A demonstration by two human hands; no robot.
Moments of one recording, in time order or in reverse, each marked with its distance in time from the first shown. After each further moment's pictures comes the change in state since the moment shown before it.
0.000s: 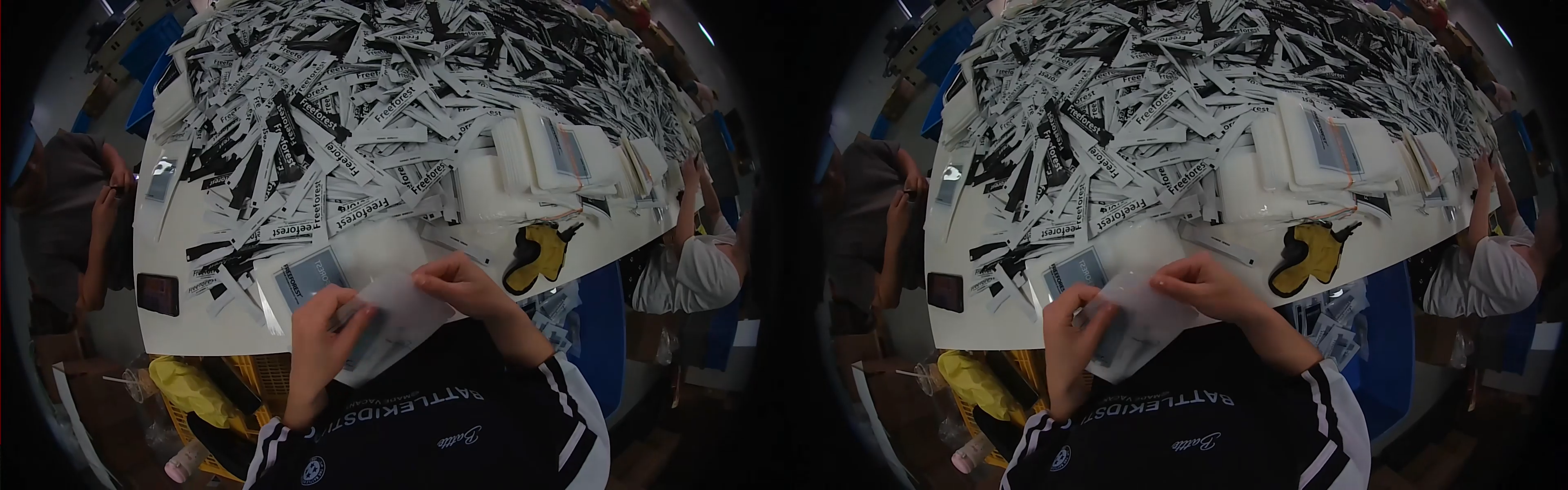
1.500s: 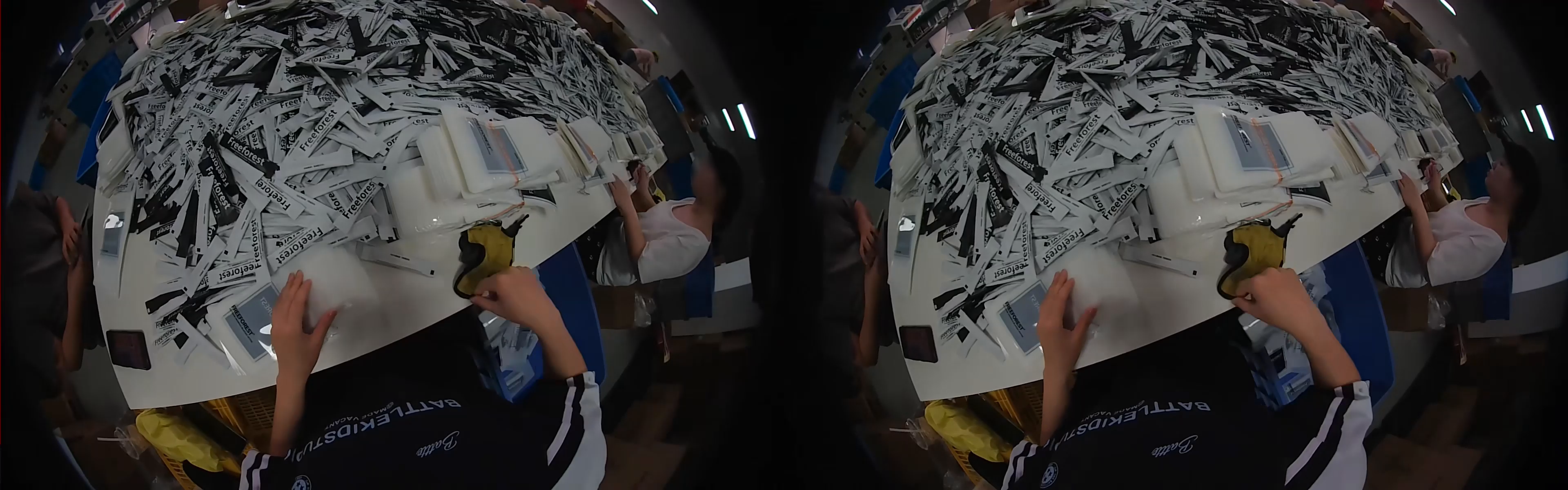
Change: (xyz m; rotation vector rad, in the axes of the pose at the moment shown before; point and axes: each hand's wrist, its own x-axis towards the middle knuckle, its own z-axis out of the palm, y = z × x) left_hand 0.034 -0.062 0.043 0.401 0.175 0.306; right_hand -0.125 -0.004 -0.063 -1.319 0.452 0.253
